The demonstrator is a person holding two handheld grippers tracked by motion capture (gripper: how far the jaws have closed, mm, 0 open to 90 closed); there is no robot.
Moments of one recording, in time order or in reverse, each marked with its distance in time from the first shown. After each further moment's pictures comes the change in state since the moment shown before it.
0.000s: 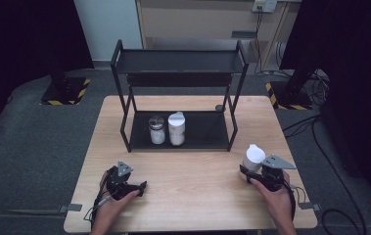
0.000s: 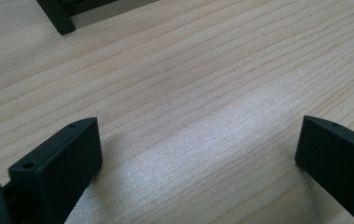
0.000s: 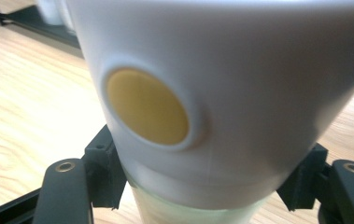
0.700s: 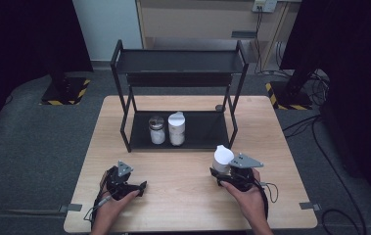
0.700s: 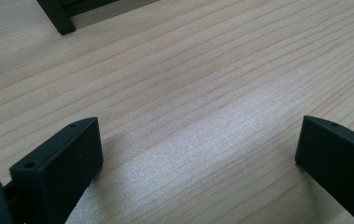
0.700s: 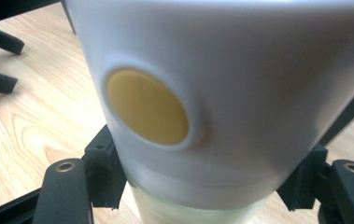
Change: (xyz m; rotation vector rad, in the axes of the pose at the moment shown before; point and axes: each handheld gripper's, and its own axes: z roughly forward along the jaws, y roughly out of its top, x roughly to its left) left arm 0.000 0.000 0.000 -0.001 0.001 0.001; right arm 0.059 0.038 0.034 0.018 0.117 -0.058
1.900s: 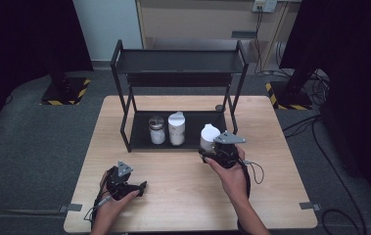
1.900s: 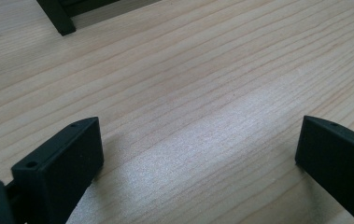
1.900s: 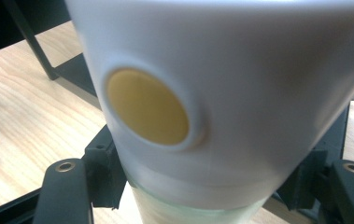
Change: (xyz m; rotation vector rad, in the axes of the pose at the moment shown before) left arm 0.000 0.000 0.000 0.001 0.001 0.002; right arm 0.010 0.059 0.047 -0.006 -0.065 0.032
